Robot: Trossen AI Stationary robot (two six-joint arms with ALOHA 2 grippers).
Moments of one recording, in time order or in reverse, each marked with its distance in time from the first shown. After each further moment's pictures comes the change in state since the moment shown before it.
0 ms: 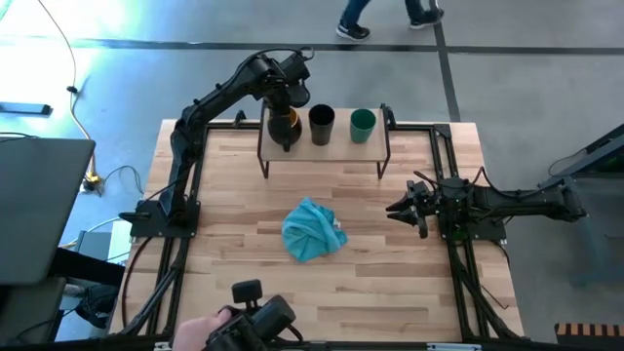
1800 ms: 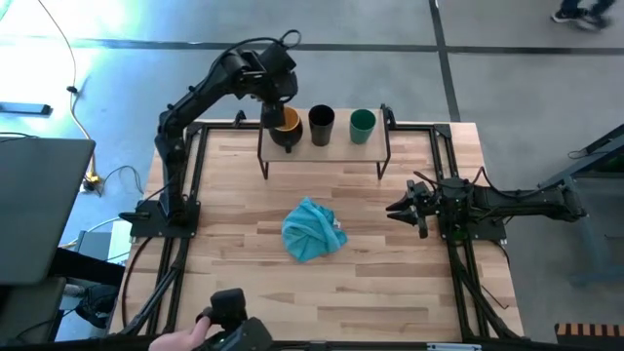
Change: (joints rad) left arm -0.028 -0.148 0.012 0.050 -0.050 0.005; right arm 0.000 0.000 0.000 -0.002 0.004 -0.018
